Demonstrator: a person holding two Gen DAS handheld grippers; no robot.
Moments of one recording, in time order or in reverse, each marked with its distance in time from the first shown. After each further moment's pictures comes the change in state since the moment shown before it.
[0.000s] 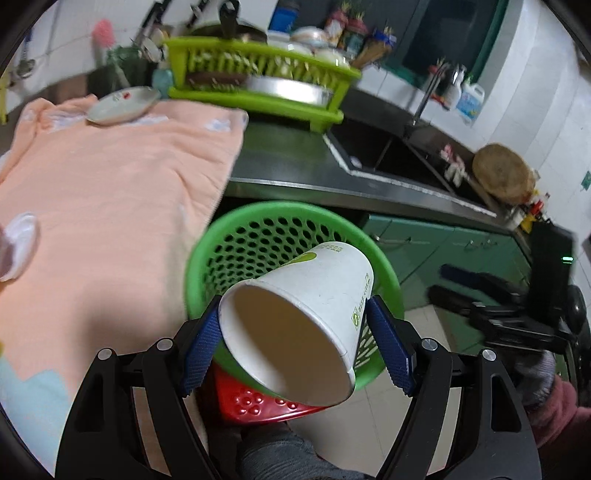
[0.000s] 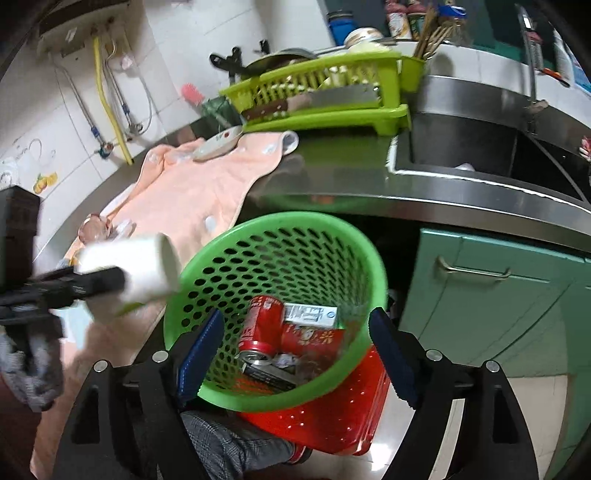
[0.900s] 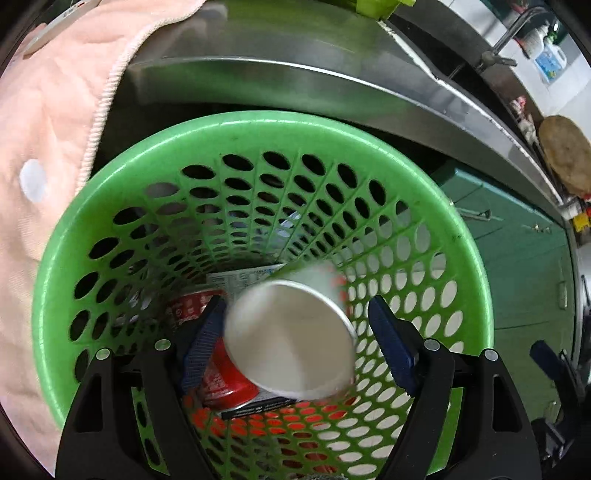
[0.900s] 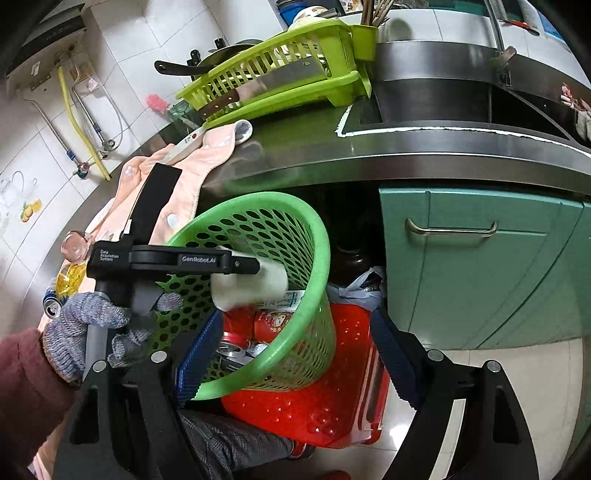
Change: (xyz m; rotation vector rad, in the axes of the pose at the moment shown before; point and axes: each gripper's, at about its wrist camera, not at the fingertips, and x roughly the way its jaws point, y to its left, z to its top) left arm 0.200 -0.011 0.035 -0.110 0.342 0.091; right arm 0.020 -0.054 -0.020 0.122 0.043 0.016
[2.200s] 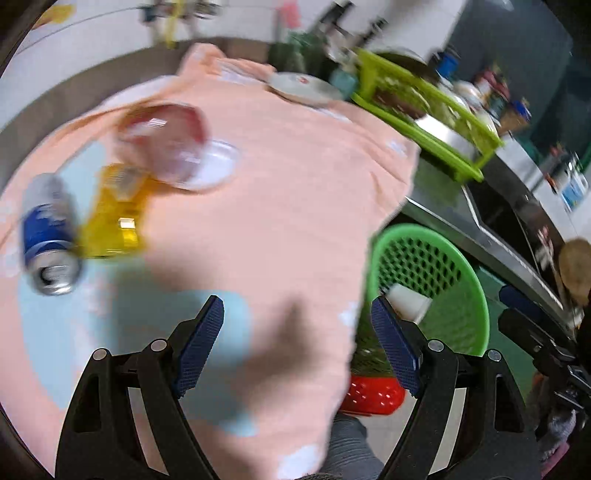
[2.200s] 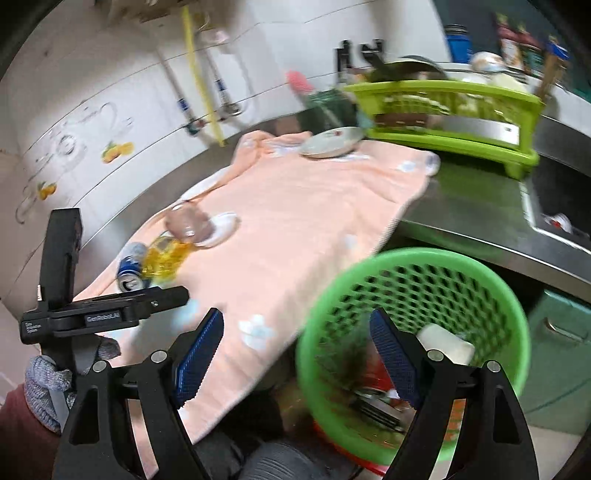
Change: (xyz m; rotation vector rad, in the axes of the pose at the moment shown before) left arm -0.251 0.164 -0.159 -0.343 -0.421 0.192; right arm 0.021 0.222 0.032 -0.318 0.024 0.275
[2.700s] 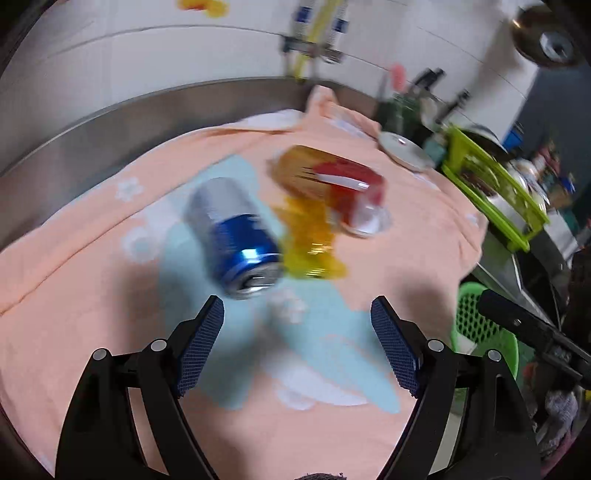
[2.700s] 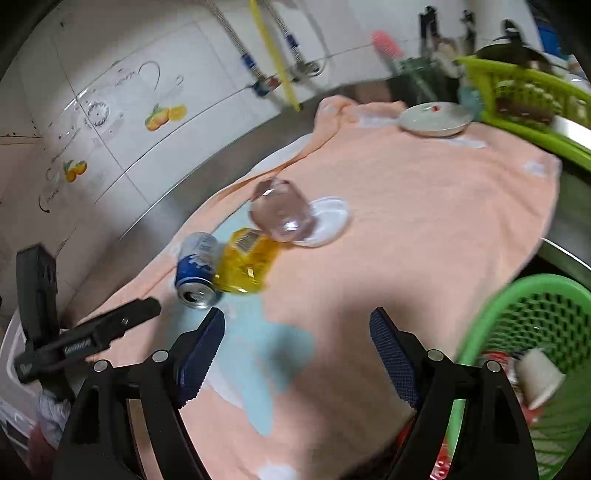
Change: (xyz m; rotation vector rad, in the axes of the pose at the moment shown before) left arm -0.086 0.133 -0.005 -0.206 -0.137 0.168; right arm 0.107 0.107 0.044 -0.033 0.146 0.201
